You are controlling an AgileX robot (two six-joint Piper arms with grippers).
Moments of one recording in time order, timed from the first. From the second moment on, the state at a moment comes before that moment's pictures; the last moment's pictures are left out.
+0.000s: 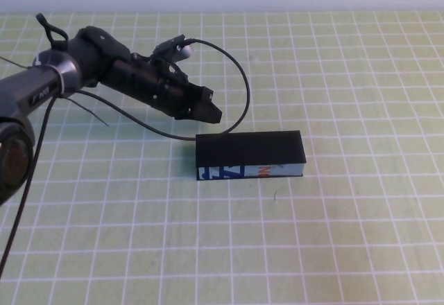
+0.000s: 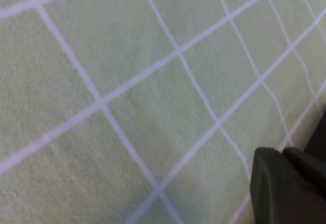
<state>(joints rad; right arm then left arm) 0.09 0.39 -0.31 0.73 0.52 -0.10 -0.25 2.36 -1.91 -0.97 1.04 0.73</state>
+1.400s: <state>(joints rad) 0.61 1.75 -1.28 0.18 0.57 -0.86 -0.26 2.39 -1.91 -0.93 1.01 0.70</state>
